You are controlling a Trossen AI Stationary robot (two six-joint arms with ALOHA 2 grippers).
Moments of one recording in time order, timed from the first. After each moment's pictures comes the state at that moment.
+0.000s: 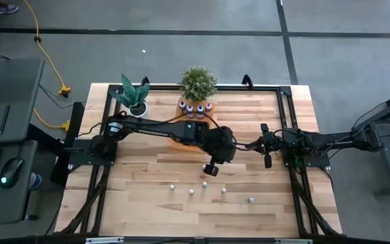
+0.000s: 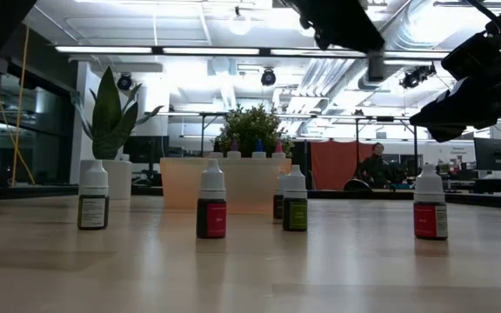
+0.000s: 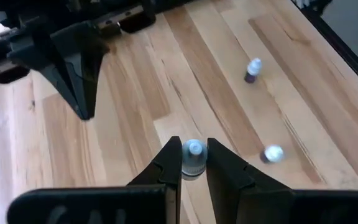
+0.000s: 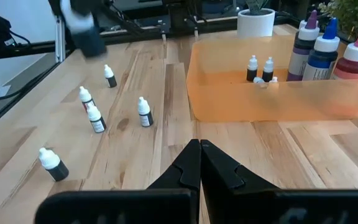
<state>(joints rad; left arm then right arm) -0.09 2.11 2.03 -0.68 0.12 0.29 0.00 0.30 0.01 0.03 0.00 0.13</state>
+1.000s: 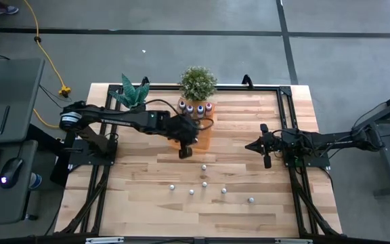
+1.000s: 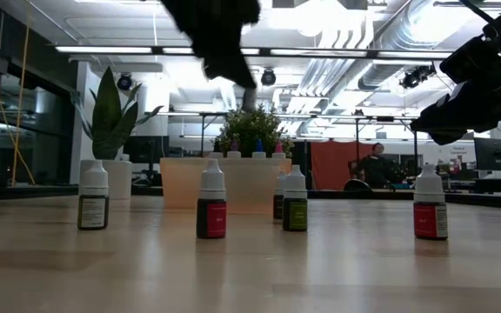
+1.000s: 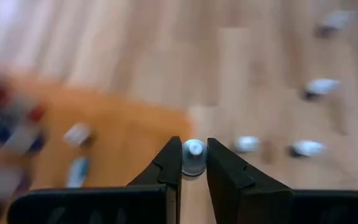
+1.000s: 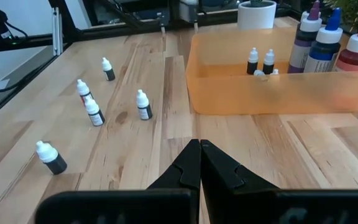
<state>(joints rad) 0.02 1.60 1.29 -0.50 -0.02 -0.09 0.00 0.32 0.01 0.03 0.00 0.13</state>
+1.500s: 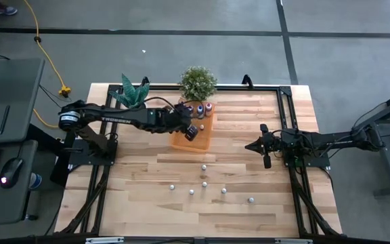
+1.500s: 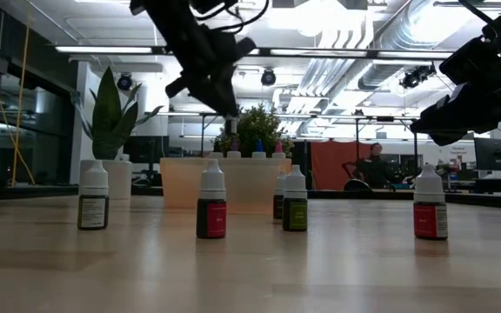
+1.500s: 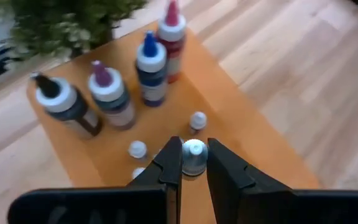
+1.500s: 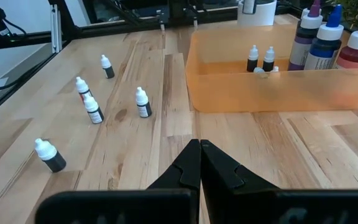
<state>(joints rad) 0.08 1.58 1.20 -0.47 -0.41 -0.61 0.00 0.33 0.01 0.03 0.00 0.13</state>
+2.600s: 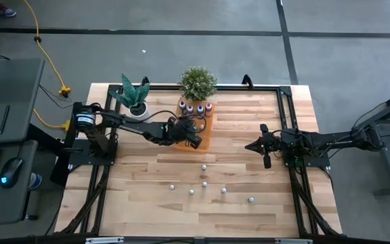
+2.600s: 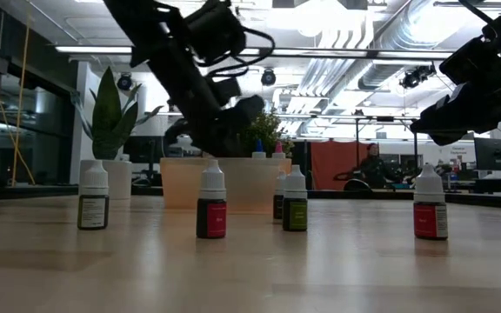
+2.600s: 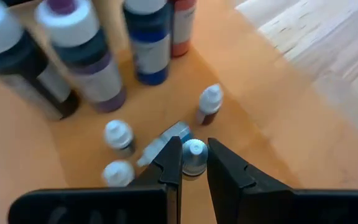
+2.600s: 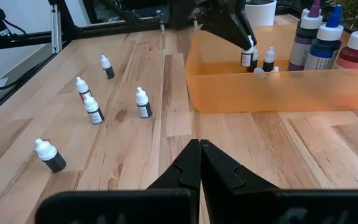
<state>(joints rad) 0.03 1.75 1.03 -0.13 -0.54 -0.68 0.00 0.33 0.01 0.03 0.00 0.13</state>
